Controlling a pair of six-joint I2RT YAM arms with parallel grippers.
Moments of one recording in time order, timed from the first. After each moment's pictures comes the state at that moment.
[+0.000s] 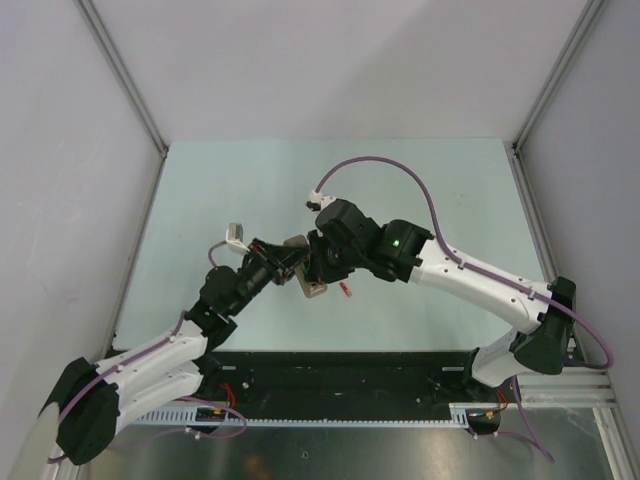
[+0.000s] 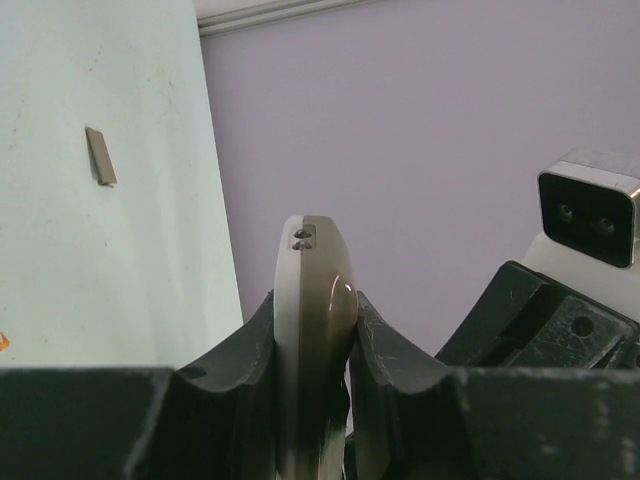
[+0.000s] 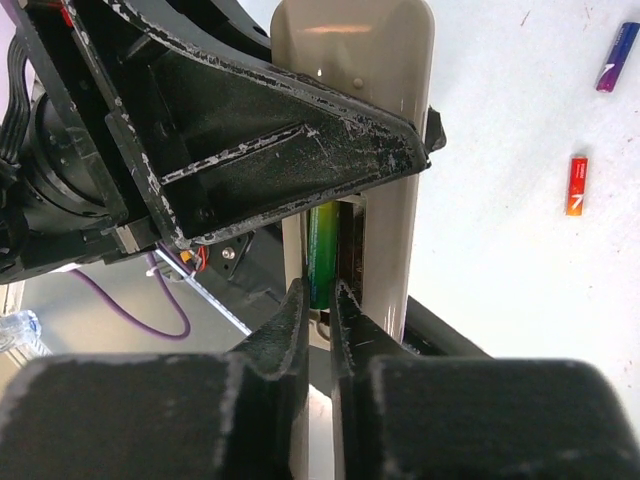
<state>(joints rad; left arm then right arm) -0.66 0.87 0.27 0.69 0.07 -1.42 1.08 1.52 1.53 -0.77 0.00 0.67</state>
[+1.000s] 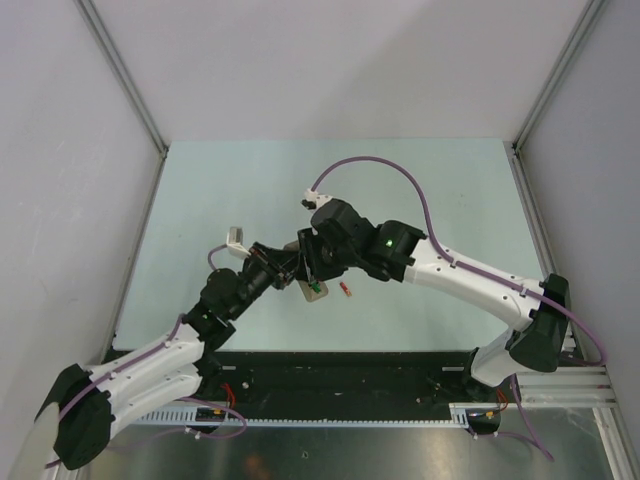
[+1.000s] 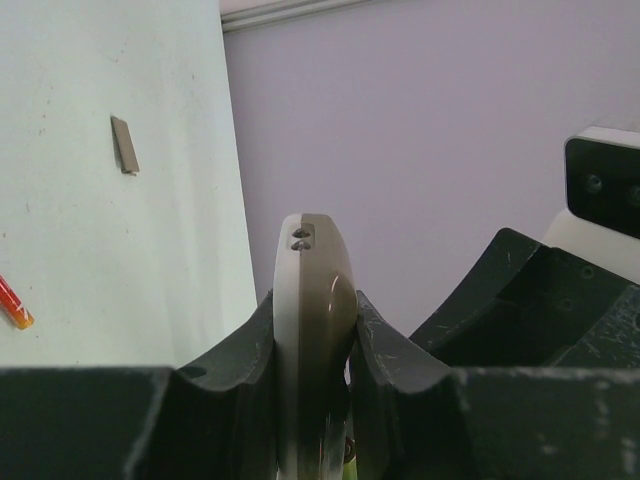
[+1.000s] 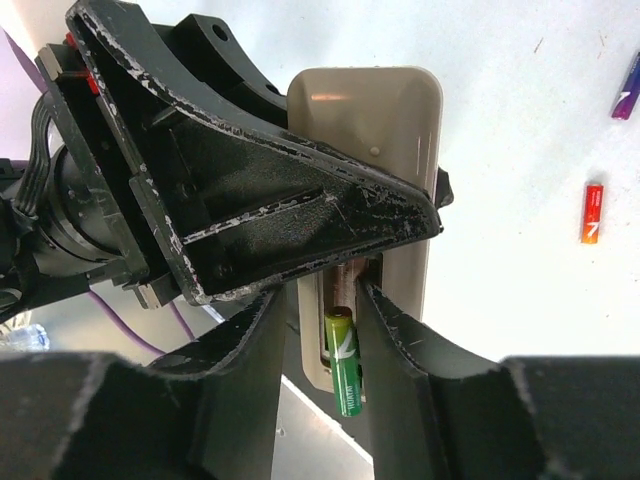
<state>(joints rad) -0.70 0.81 0.27 0.58 0.02 -1.40 1.07 1.54 1.51 -0.71 0.01 0.68</state>
